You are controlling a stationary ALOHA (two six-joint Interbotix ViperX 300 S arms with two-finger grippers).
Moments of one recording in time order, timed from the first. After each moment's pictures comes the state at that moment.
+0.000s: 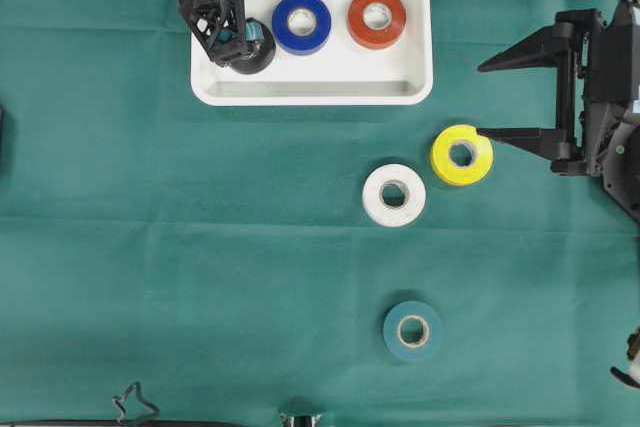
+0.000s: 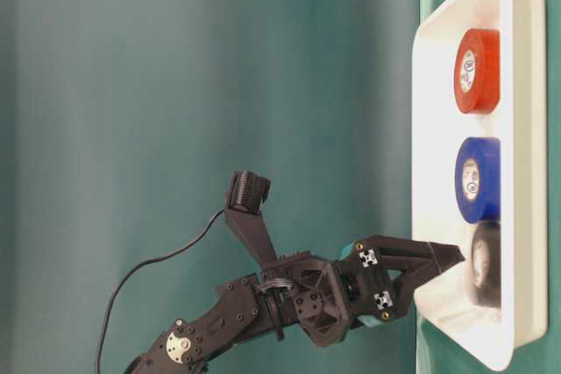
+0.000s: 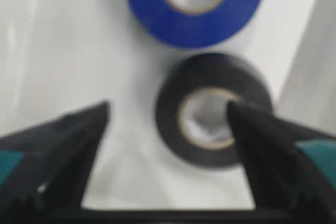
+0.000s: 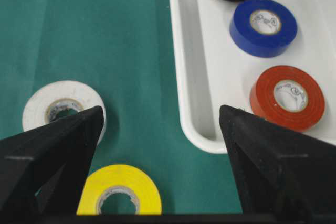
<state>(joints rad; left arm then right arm) 0.39 0.13 0.42 0.01 0.60 0.10 -0.06 -0.81 1.15 -0.21 0.15 0.29</state>
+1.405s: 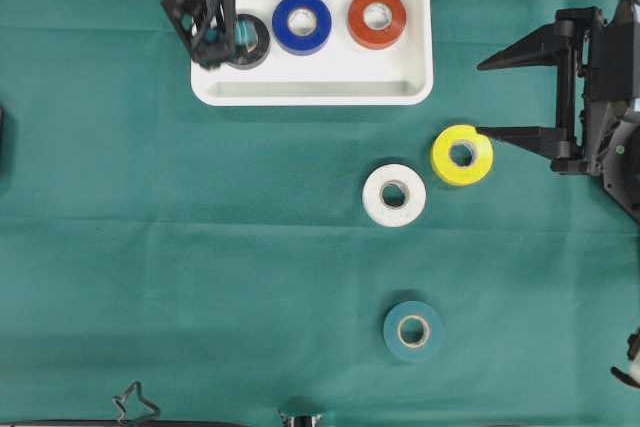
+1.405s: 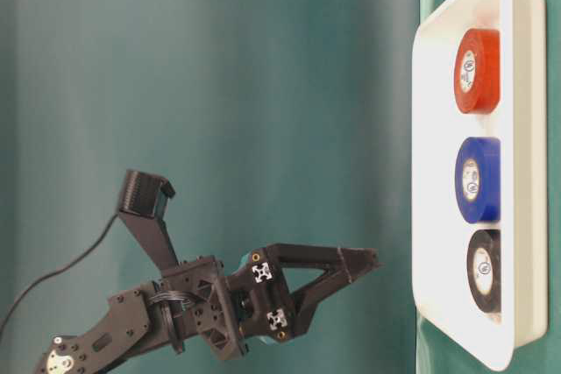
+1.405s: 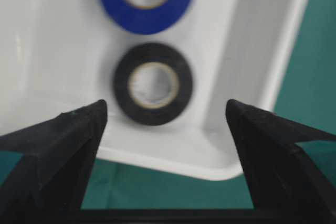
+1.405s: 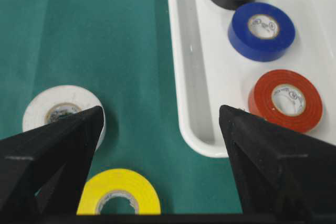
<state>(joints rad) 0.29 -0.01 0.33 0.01 0.82 0.10 -0.06 -0.81 1.14 -0.21 0.15 0.29</state>
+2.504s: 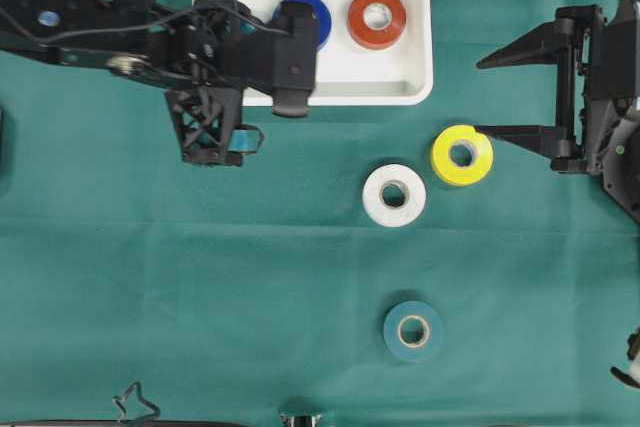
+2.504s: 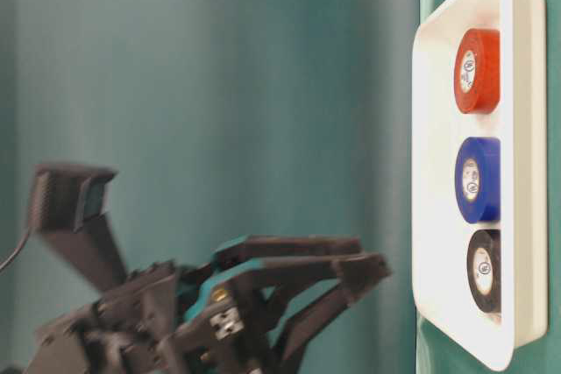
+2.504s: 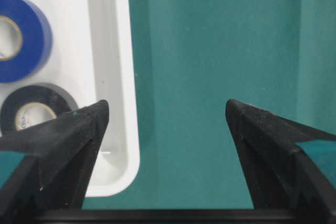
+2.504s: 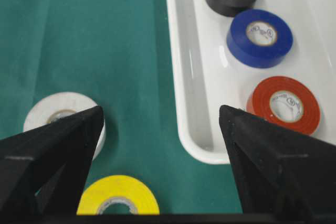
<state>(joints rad) 0.06 -0.08 0.36 0.01 0.77 0.10 -0.06 -0.81 1.12 -0.21 0.16 0.29</state>
